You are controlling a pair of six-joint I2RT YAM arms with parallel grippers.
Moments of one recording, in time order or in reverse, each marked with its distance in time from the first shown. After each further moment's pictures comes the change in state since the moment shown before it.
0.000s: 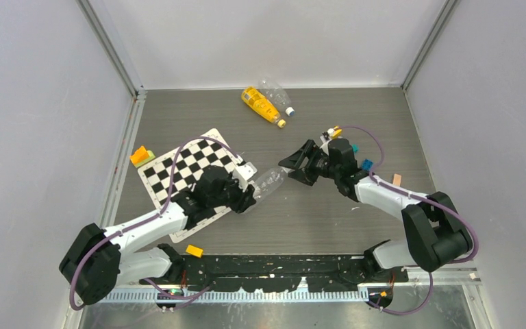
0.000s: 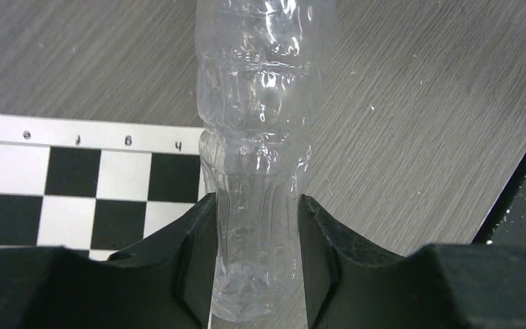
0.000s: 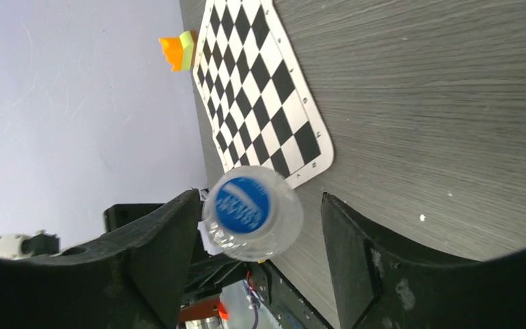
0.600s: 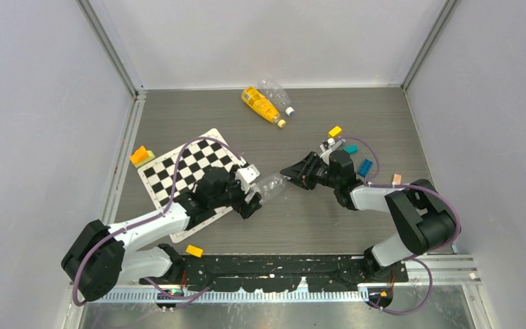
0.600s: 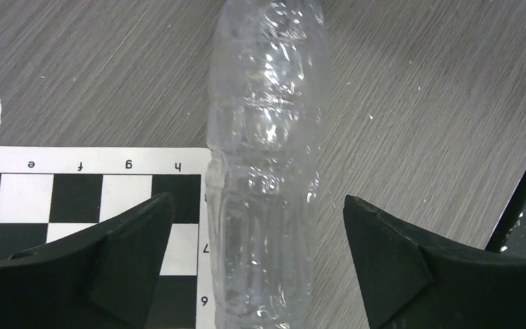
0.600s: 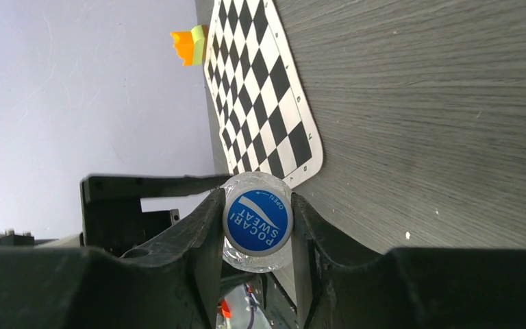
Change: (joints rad) left arm -0.011 0.028 -0.022 0.087 0.015 0.055; right arm -0.008 0.125 -0.158 0.374 -0.043 0.061
